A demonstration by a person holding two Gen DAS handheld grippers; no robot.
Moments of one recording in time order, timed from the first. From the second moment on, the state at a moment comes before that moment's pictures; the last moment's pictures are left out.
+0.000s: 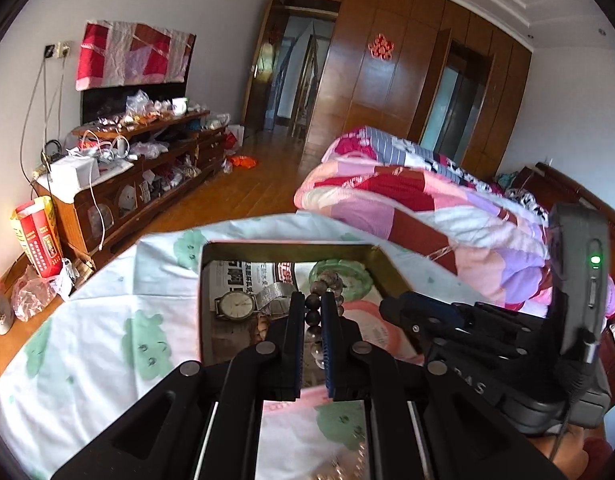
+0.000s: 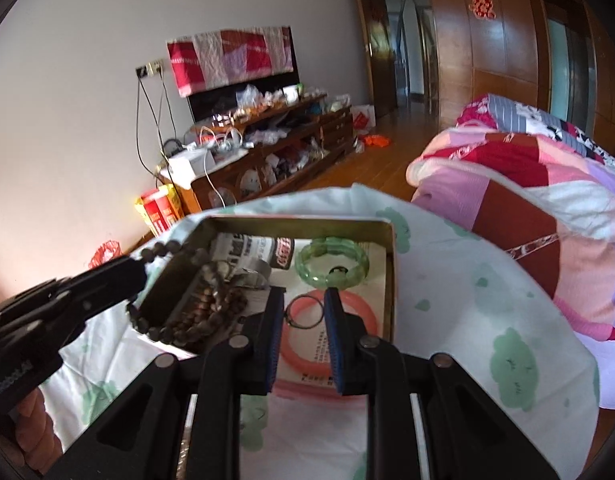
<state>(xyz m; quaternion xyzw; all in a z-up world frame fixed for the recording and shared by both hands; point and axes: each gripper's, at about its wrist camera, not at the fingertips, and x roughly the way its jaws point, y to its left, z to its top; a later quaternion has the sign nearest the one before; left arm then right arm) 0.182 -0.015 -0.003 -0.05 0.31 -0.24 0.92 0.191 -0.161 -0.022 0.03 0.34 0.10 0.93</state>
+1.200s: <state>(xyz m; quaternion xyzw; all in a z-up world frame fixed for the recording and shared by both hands) 0.210 -0.037 -0.039 0.02 0.36 -0.17 0.92 0.201 -0.157 -0.044 0.02 0.35 0.11 0.93</state>
